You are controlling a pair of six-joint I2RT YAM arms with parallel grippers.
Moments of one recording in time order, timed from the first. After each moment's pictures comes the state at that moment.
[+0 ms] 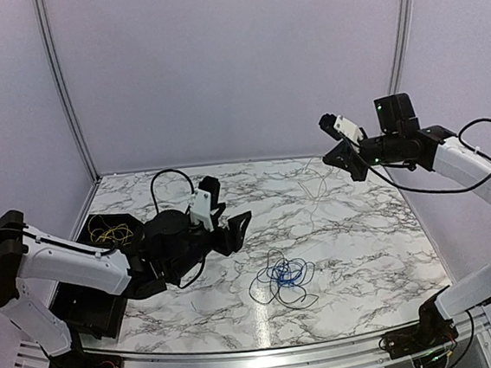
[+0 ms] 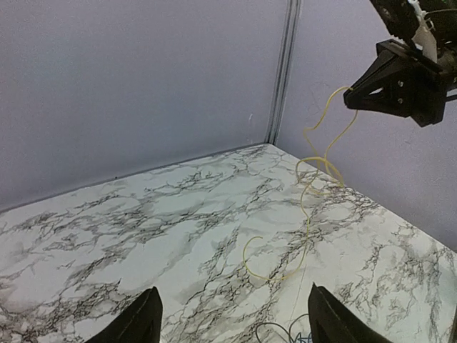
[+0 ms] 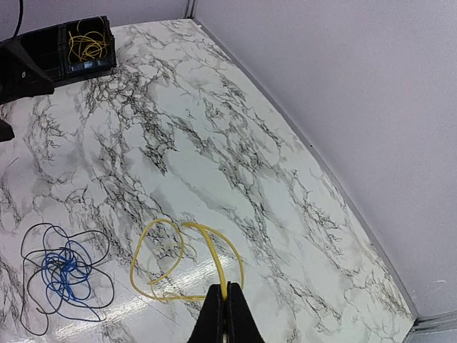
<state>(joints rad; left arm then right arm) -1.09 1.60 0.75 0.74 -0.41 -0.18 0.34 1.32 1.24 -0.50 -0.45 -0.59</state>
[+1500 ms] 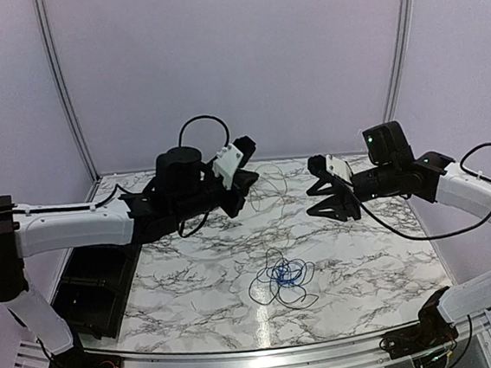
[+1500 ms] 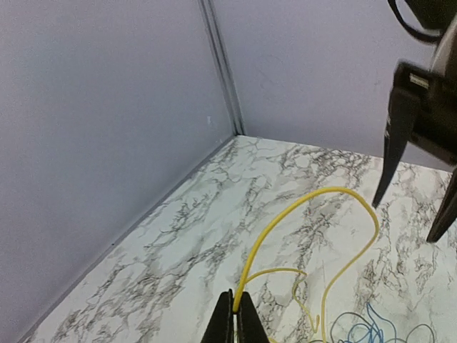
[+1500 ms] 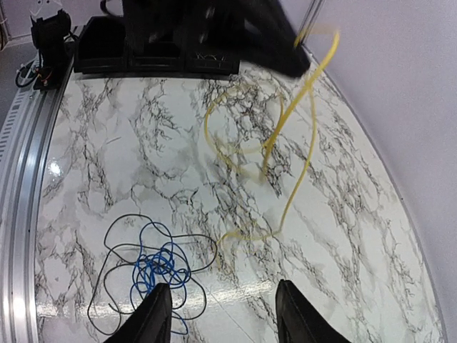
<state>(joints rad) -0.96 1.70 1.22 0.27 -0.03 0.21 0.53 1.20 1.06 -0.49 -0.60 -0.65</state>
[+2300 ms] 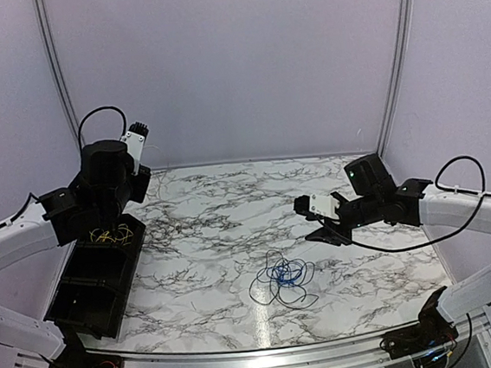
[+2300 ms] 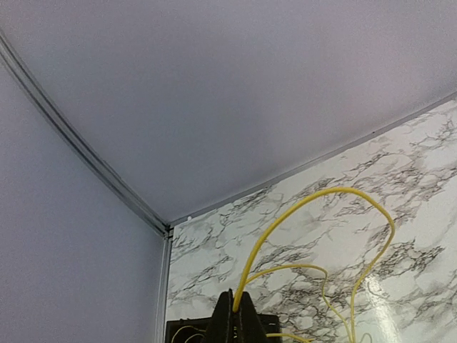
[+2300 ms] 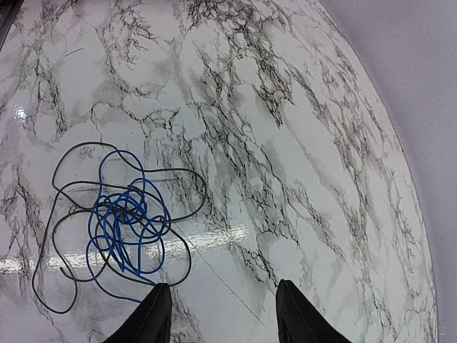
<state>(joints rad) -0.81 1.25 1.06 -0.16 -0.81 0.22 0.62 1.25 0.83 -0.33 -0.33 -0.72</state>
